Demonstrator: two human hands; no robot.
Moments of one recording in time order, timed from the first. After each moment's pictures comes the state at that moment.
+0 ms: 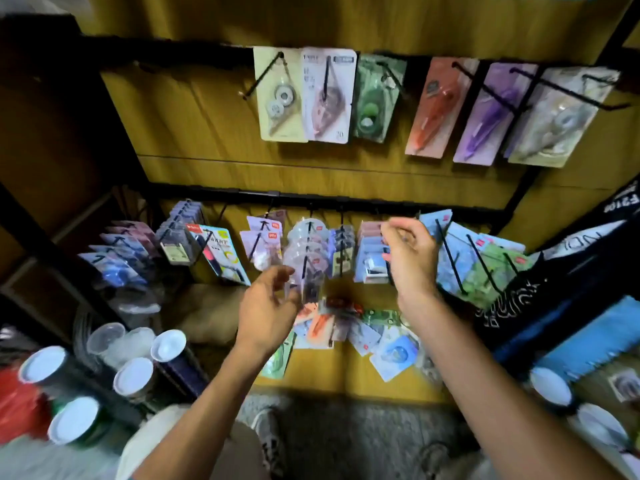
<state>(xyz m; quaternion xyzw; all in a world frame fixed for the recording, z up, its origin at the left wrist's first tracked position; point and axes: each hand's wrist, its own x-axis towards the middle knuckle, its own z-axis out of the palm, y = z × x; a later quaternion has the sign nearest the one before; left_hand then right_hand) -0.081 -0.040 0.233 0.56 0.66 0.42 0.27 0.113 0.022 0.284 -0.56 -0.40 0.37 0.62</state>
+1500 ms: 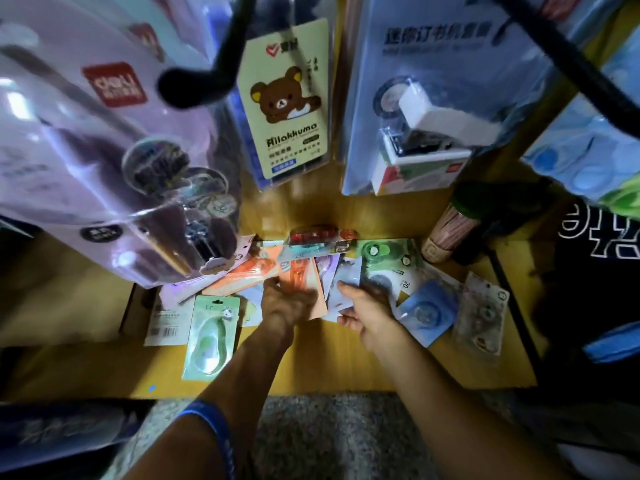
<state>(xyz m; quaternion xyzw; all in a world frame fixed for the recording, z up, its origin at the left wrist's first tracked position) -0.002 0.158 -0.153 0.29 0.71 0.33 0.55 0.137 0.151 -0.162 -0.68 -0.13 0.63 0.37</state>
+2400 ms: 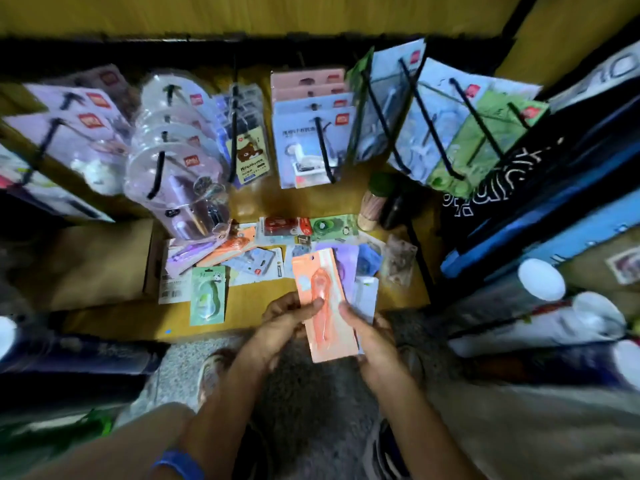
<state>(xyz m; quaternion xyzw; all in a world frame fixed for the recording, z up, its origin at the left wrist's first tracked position) 0.030 -0.008 -0.008 0.28 0.53 0.32 0.73 0.174 -0.054 -0.006 -0.59 -0.07 0.60 0.54</state>
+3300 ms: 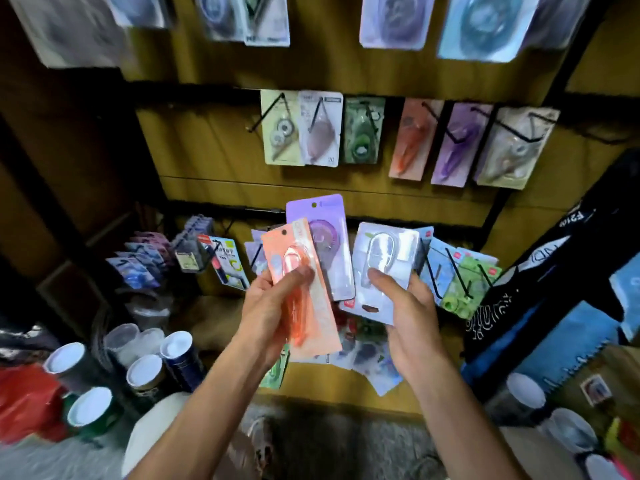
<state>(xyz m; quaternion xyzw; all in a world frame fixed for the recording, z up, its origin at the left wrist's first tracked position) -0.041 -0.104 0.311 0.29 0.39 0.64 0.59 0.127 -0.104 0.323 -0.42 -0.35 0.56 0.62</state>
